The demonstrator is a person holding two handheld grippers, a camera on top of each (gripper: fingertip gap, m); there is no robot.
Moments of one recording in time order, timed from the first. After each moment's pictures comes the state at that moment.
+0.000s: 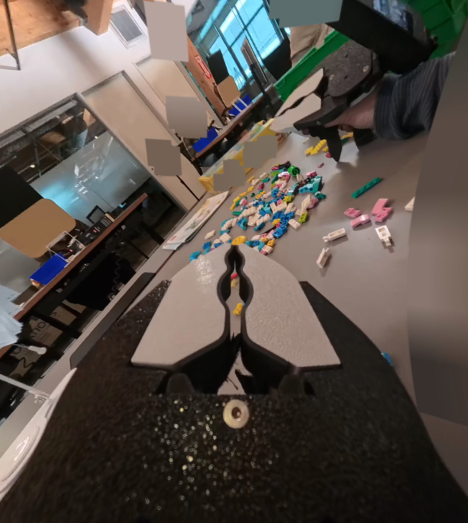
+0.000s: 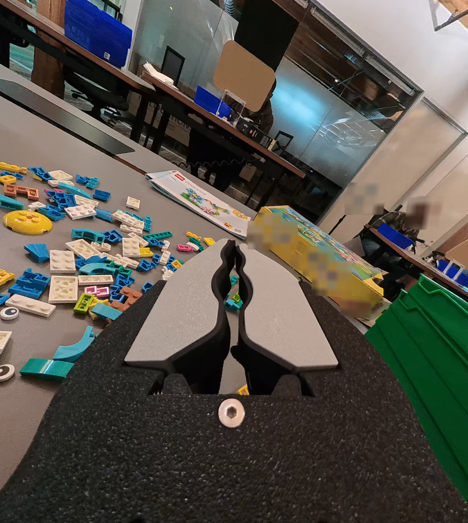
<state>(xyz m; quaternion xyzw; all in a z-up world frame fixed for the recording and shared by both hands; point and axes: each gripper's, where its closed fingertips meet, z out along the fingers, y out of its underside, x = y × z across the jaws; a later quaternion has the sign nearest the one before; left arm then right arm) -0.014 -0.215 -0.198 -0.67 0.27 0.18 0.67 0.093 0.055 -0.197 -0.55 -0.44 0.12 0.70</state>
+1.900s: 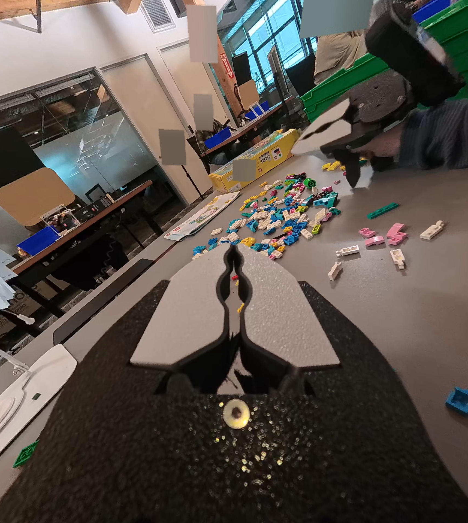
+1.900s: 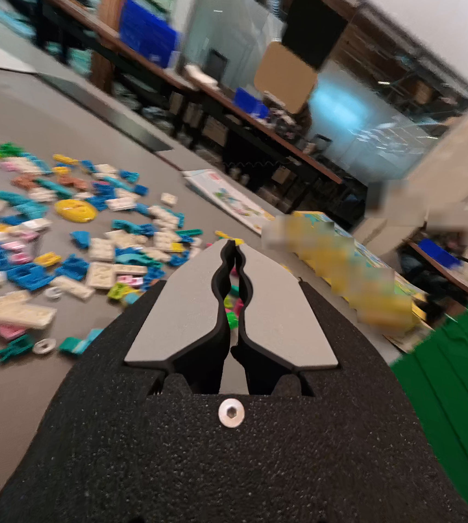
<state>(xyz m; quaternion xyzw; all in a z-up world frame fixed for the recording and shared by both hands) -0.031 -0.217 -0.189 -0.68 0.20 0.15 0.69 0.077 0.041 -0.208 -0.53 -0.50 0.16 0.67</state>
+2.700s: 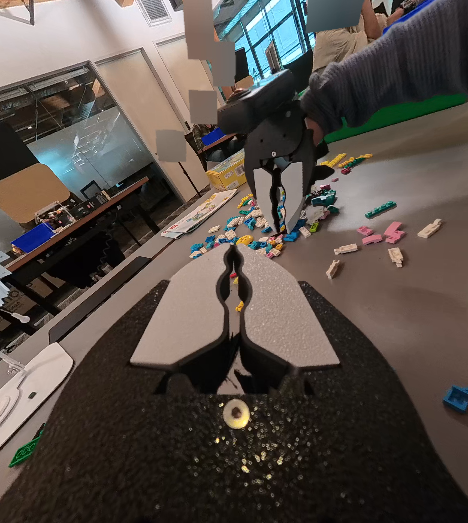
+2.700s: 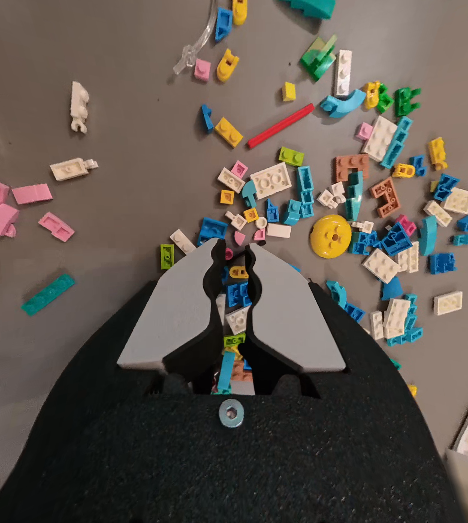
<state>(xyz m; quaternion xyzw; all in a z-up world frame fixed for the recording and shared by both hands) -0.031 -0.216 -0.191 -0.68 0.20 0.14 0.69 0.011 -0.065 -0.289 -0.29 -0.94 0.15 0.14</state>
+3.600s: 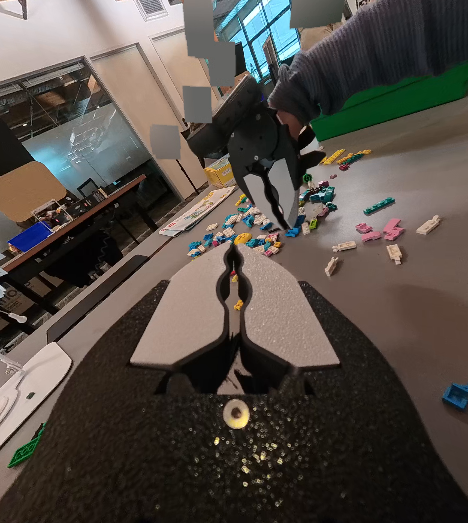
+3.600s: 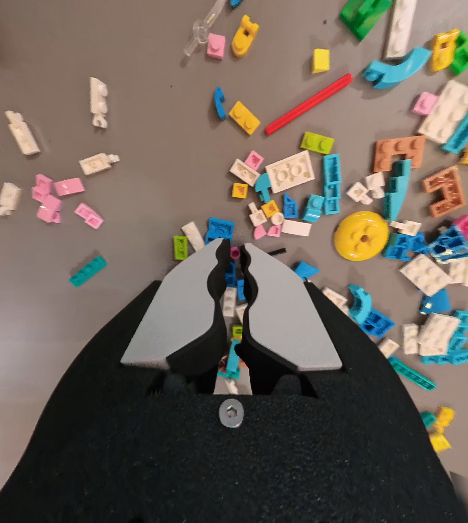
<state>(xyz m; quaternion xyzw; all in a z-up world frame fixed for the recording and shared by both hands) -0.030 -0.216 -0.193 -0.69 0.20 0.14 0.69 0.021 -0.067 -0.292 -0.31 -0.94 0.13 0.00</state>
